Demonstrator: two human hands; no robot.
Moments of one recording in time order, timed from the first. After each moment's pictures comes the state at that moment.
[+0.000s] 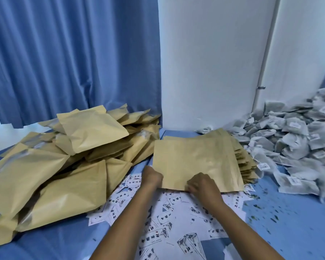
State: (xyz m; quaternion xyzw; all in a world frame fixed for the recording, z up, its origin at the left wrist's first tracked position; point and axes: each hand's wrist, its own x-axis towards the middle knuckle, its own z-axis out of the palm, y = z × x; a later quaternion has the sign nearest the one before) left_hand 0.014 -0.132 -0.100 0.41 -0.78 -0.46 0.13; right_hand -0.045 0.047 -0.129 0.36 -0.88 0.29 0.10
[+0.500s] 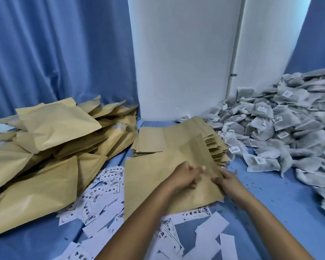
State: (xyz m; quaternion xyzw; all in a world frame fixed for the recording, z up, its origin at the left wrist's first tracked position) left_hand -0.019 0.017 -0.101 0.13 -0.83 -0.55 0.01; right_hand -0.063 0.175 -0.120 0.14 -0.77 0.61 -0.14
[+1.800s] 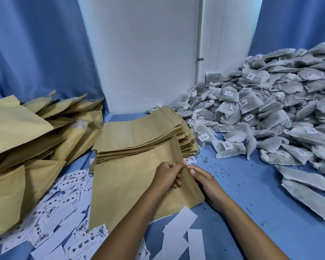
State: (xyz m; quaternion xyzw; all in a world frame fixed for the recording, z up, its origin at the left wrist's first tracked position) left_hand -0.059 0.060 -0.140 0.13 -0.77 -0.62 0.03; right_hand -0.065 0.210 -0.151 0.15 -0.66 0.72 -0.18
